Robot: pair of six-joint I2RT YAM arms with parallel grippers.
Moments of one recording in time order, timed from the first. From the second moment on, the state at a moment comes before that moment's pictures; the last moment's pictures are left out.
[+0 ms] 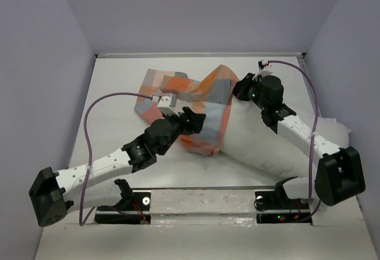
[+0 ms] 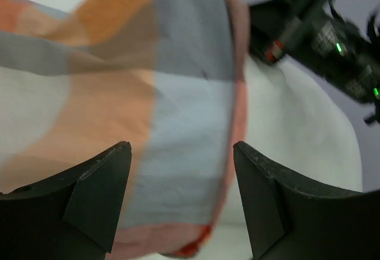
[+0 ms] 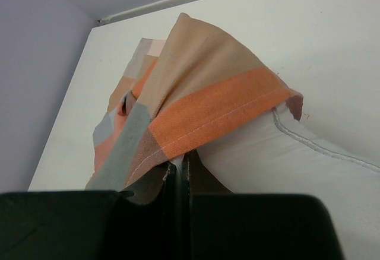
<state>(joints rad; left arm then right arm) -0.91 0.96 0.62 0.26 -0.40 -0.67 0.34 1.32 0.88 0.25 -0.11 0.56</state>
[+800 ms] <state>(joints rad) -1.18 1.53 1.05 0.10 -0.60 -0.44 0.34 1.33 0.92 0.19 -0.08 0.56</state>
